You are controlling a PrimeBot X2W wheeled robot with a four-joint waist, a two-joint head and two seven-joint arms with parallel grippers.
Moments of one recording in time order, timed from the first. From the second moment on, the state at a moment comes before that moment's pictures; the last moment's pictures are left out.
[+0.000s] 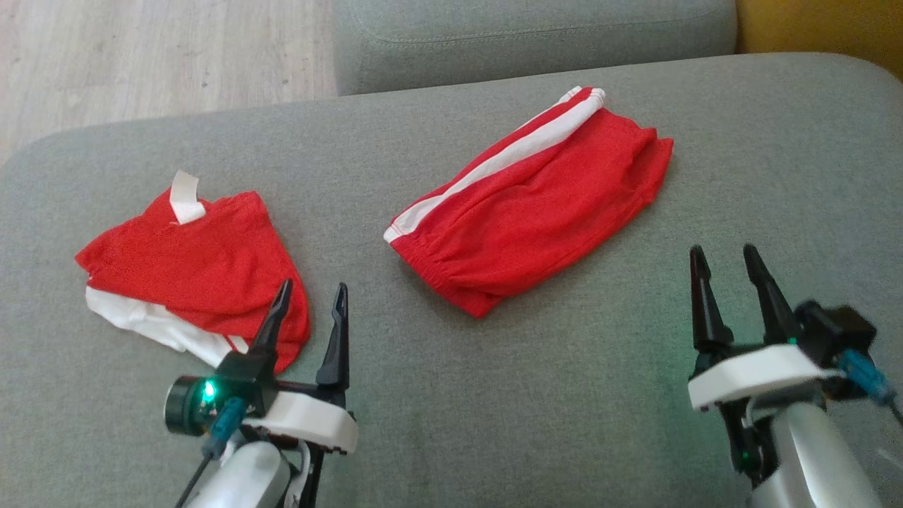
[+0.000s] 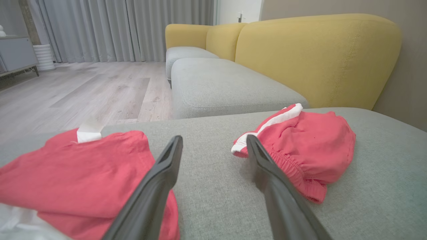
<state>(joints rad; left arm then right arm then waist) -0.26 0.28 -0.63 0.30 -0.53 0.25 -0.25 -0.18 -0.08 0.04 0.40 0.23 0.13 -0.23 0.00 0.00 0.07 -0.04</state>
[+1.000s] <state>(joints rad) -0.39 0.15 -0.54 0.29 -0.38 0.12 -0.25 -0.72 -0.12 -0.31 0.66 0.01 0.13 0.20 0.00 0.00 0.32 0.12</state>
